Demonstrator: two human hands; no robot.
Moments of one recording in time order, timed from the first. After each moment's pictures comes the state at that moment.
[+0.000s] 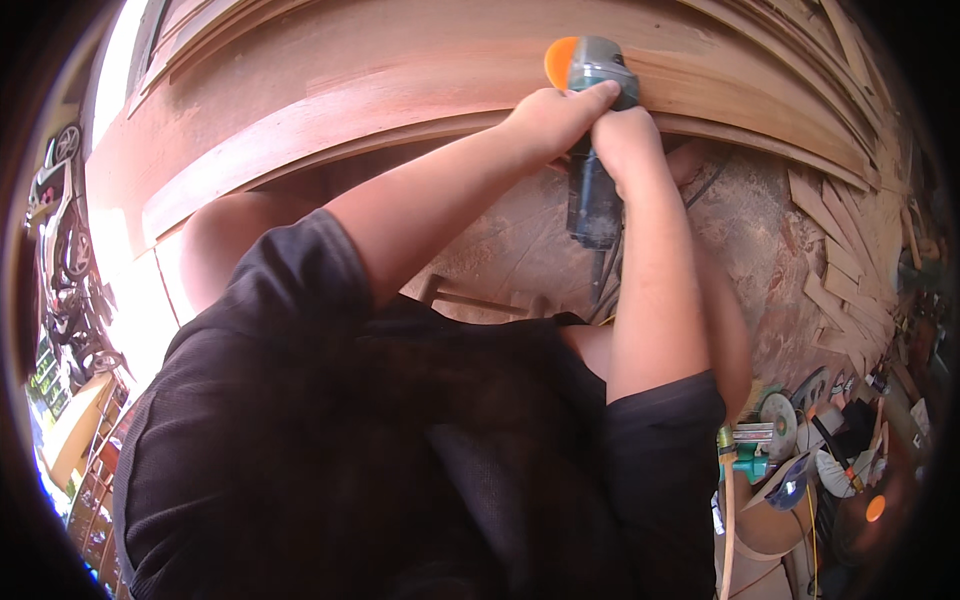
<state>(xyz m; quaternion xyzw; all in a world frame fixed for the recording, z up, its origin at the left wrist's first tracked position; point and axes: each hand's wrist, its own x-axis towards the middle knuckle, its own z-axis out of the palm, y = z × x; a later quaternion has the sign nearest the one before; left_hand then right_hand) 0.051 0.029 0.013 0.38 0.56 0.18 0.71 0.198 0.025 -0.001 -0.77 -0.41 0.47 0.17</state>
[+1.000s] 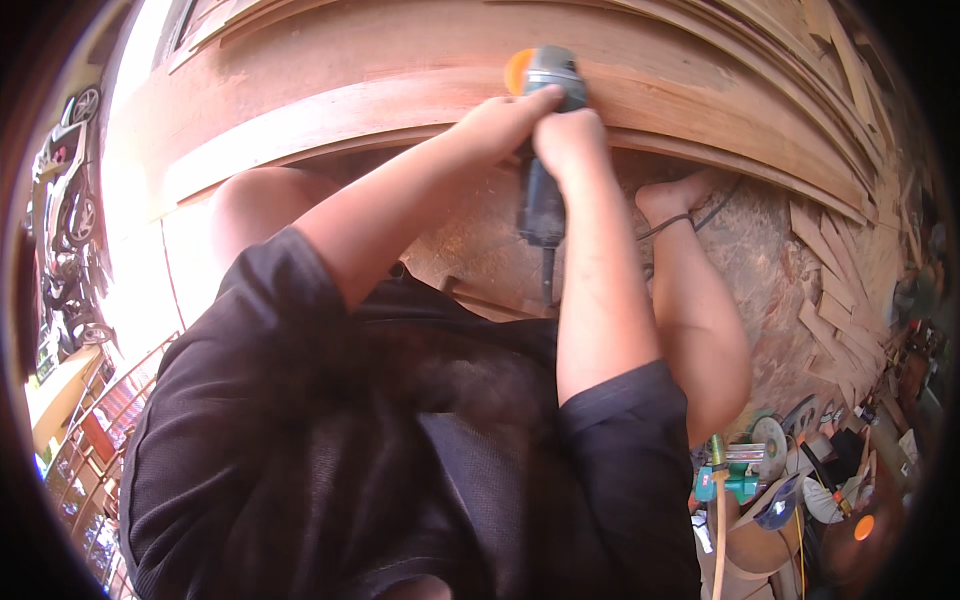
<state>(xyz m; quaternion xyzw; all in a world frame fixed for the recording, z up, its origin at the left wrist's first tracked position) -0.056 -0.002 0.017 0.36 0.60 0.21 0.68 0.086 0.012 -0.006 -0.76 -0.44 0.46 0.16</state>
